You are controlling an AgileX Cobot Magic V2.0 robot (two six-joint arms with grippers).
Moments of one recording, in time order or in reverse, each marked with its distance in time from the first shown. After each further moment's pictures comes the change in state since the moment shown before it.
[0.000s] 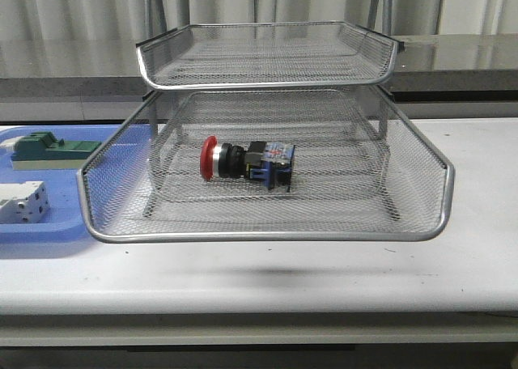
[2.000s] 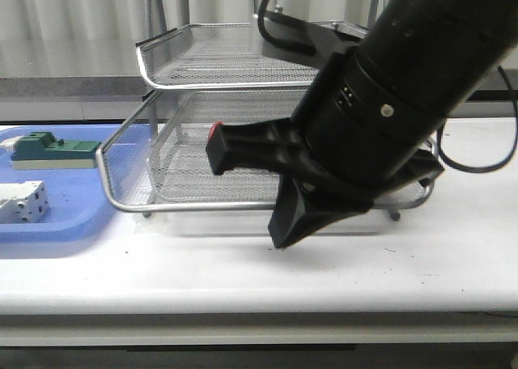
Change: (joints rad) left arm 0.000 0.000 0.000 0.000 -0.005 0.000; right arm 0.449 1.124 -0.148 0.416 -0.582 -0.083
